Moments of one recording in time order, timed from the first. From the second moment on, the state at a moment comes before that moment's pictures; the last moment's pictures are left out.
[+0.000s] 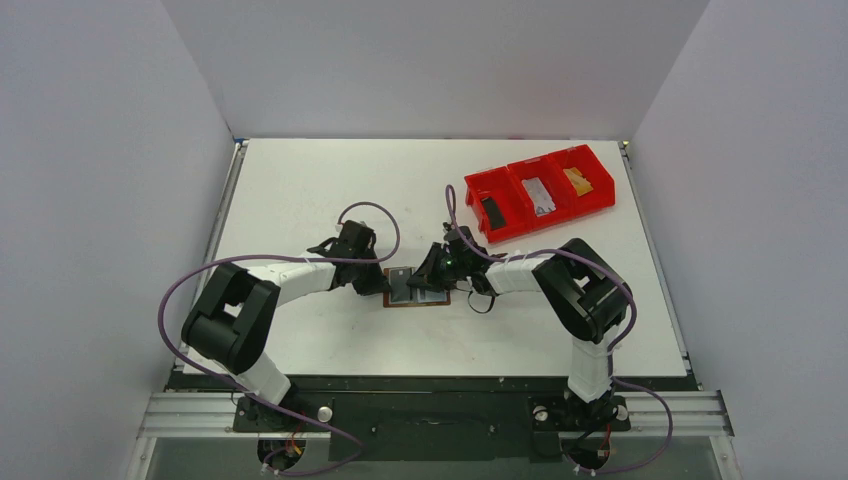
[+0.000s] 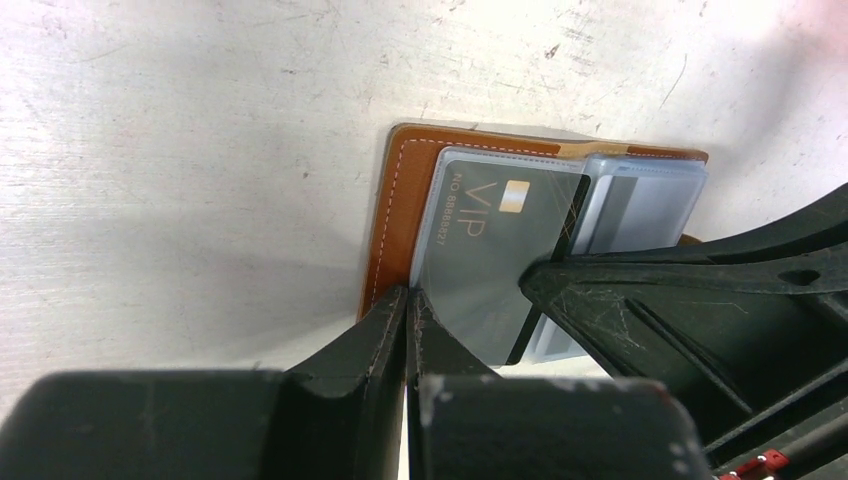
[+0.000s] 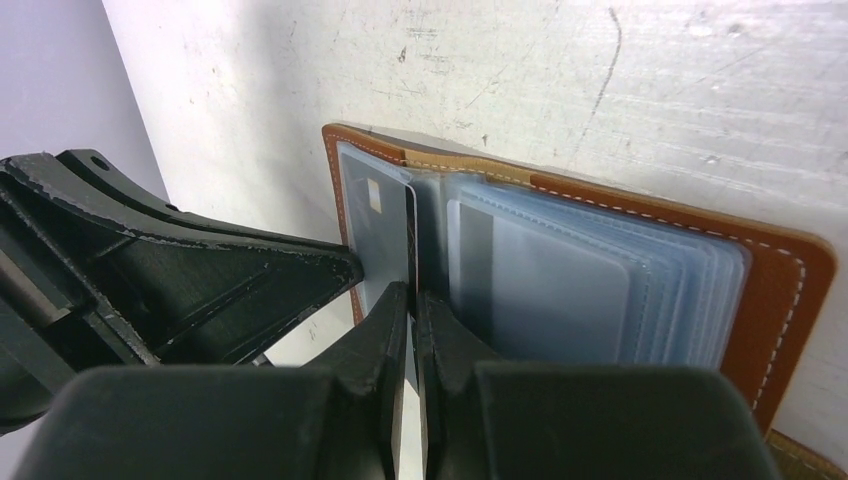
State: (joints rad) left arm -0.50 1.63 0.81 -0.22 0.10 -0.87; right arm 0.69 1.91 0.92 0.27 -0.33 1.02
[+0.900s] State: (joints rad) left arm -0.49 1.64 0.81 -0.18 0.11 -0.90; right arm 0.67 1.90 0.83 0.41 -0.35 1.09
